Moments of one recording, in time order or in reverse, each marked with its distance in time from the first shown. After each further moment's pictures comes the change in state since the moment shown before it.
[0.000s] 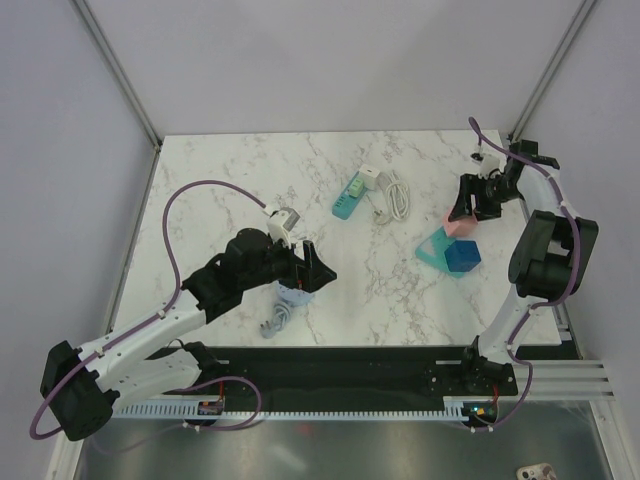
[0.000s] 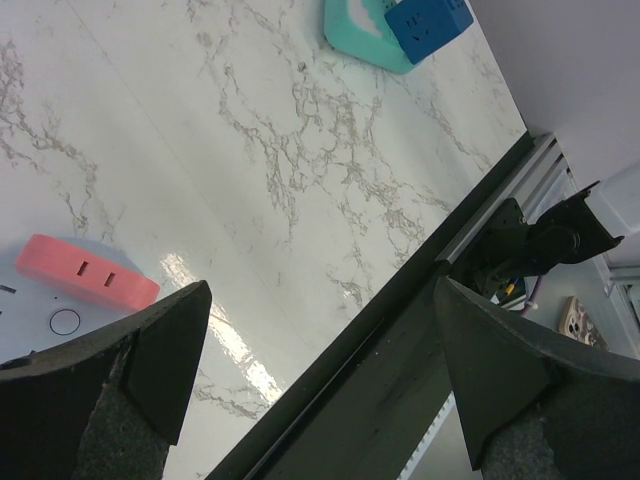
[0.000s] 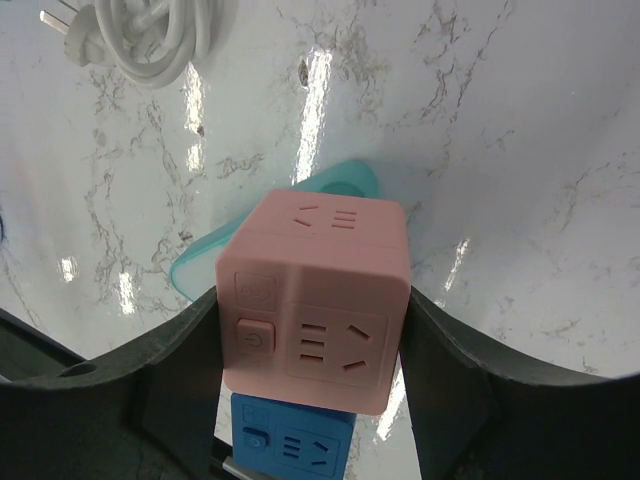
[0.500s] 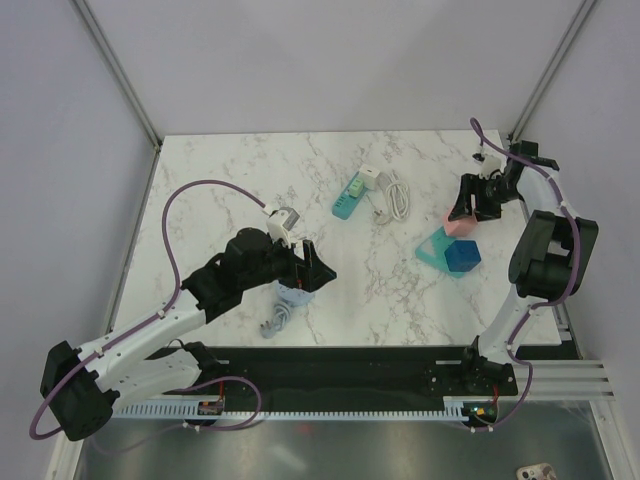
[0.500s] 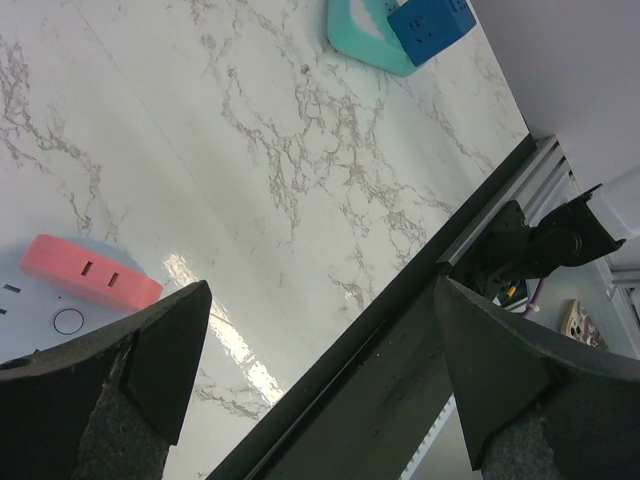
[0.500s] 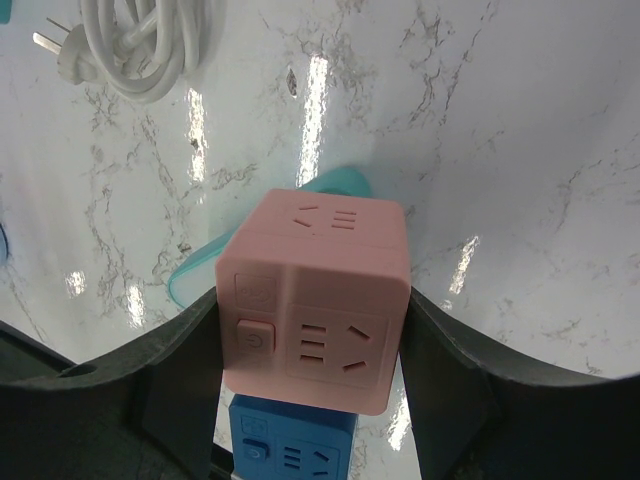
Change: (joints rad) left arm 0.000 0.000 0.005 -0.009 -0.011 0.000; right arm 0.000 0.000 -0.016 0.039 0.009 0.047
